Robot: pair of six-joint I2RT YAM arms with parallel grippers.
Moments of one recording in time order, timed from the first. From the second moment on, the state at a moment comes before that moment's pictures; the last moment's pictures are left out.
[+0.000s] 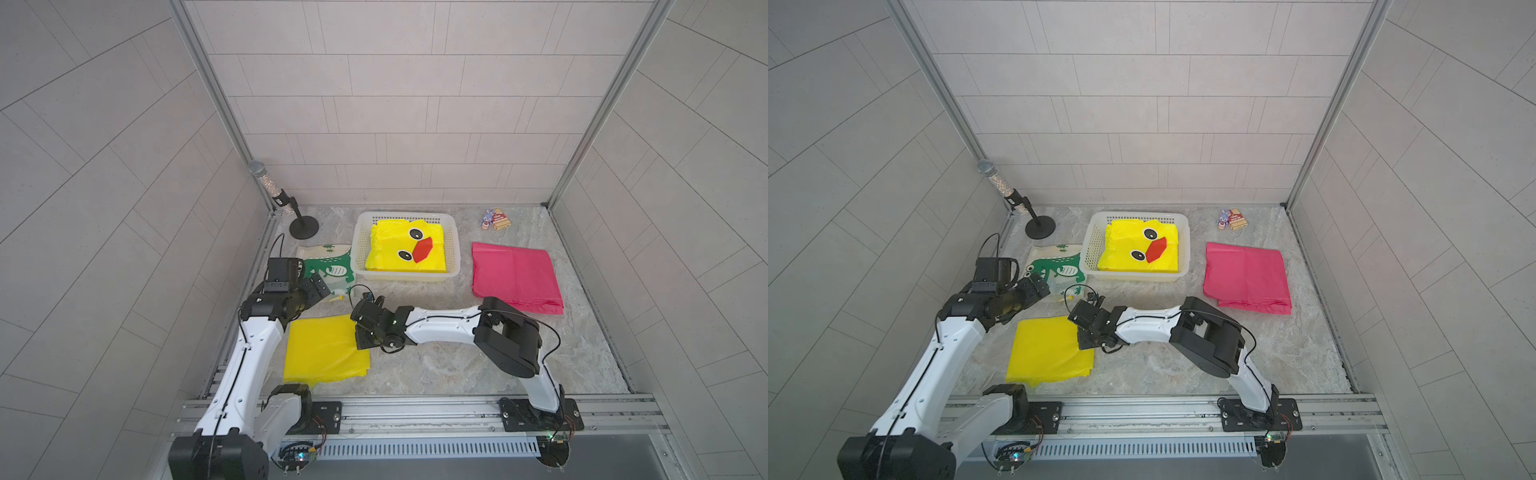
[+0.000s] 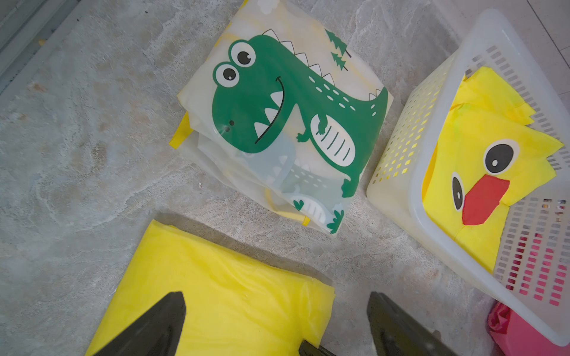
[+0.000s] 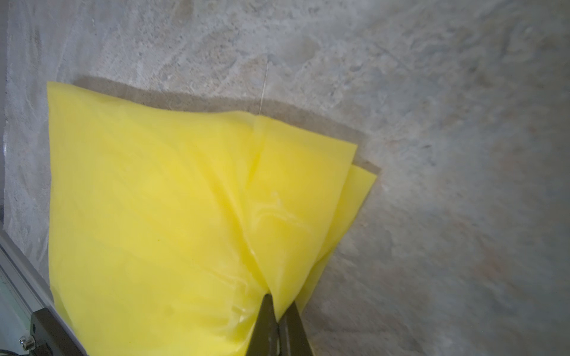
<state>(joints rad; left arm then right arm) 0.03 0.99 0.84 -0.82 0.04 -0.59 1.12 2.09 1.41 -0.31 0.01 0.91</state>
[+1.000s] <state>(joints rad) -0.25 1.16 0.78 -0.61 0.29 -0.69 0.80 1.33 0.57 -0.35 0.12 0.71</state>
